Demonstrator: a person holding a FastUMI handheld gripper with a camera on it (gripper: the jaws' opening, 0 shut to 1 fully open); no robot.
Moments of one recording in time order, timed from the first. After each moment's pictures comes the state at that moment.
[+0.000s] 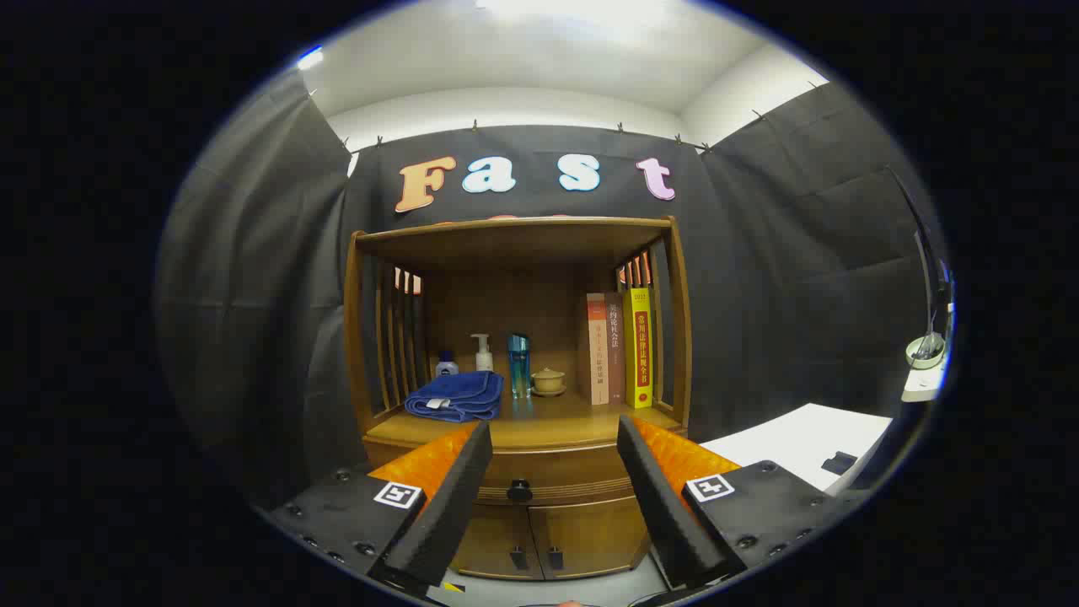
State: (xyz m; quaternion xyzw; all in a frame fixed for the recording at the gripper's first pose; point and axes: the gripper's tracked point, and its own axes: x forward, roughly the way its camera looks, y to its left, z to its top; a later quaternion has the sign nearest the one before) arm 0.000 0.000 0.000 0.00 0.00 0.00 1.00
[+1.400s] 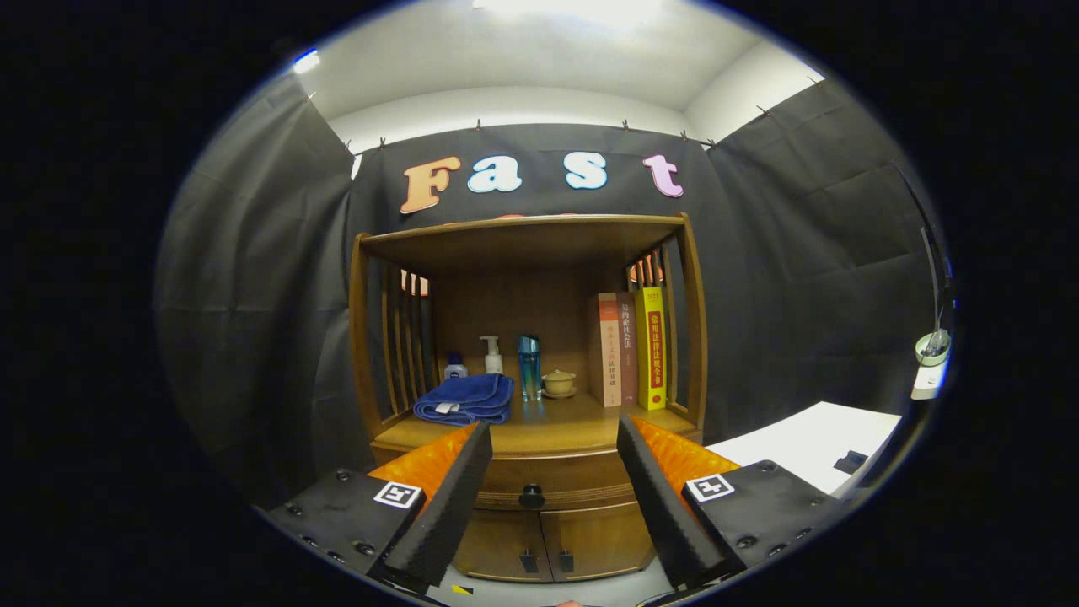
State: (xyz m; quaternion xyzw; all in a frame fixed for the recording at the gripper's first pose) arm 0.020 0.013 0.004 0.01 -0.01 0.02 1.00
